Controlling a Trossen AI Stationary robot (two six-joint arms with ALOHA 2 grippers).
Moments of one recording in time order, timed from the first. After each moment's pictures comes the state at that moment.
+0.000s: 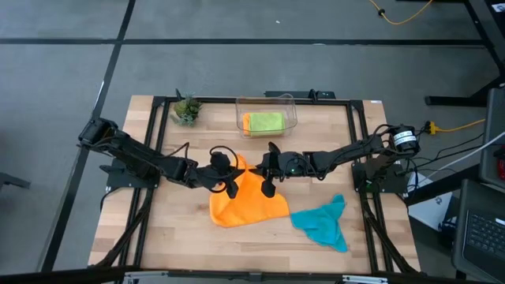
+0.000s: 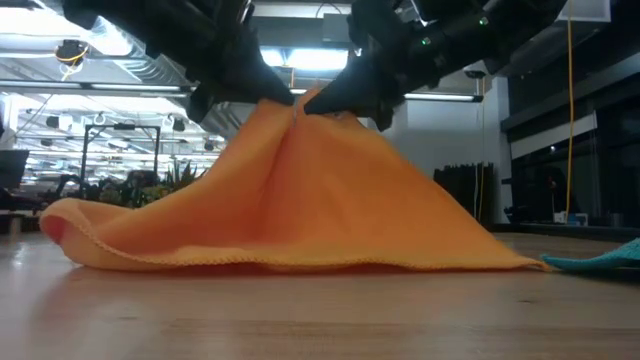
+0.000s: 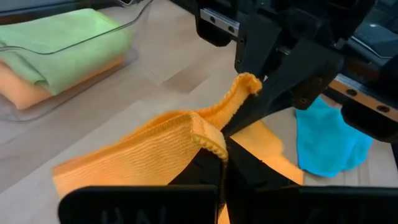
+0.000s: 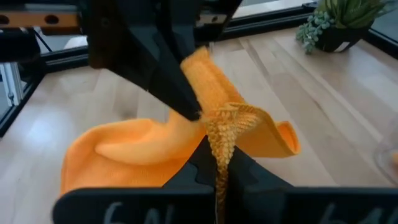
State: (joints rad) left arm -0.28 1.42 0.72 0.20 -0.60 -0.70; right arm 0.11 1.68 0.88 0.40 0.18 0.23
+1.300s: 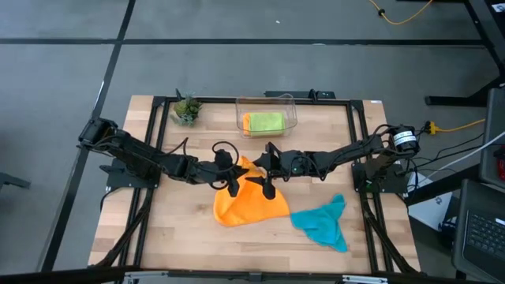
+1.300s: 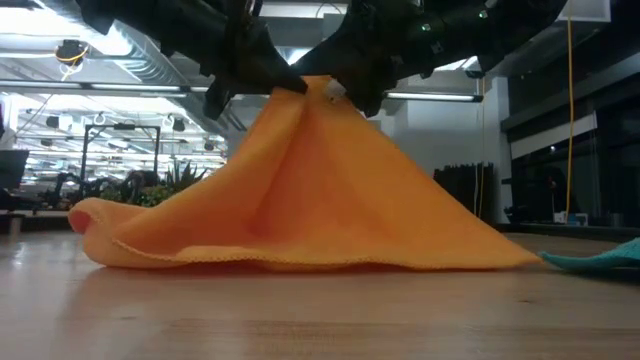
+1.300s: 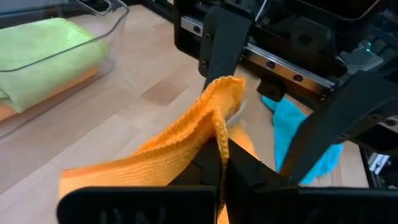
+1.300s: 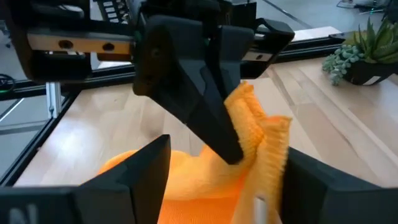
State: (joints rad) left arm -0.23 1.42 0.72 0.29 -0.50 -0.64; right arm 0.11 1.68 0.88 0.51 0.10 0.18
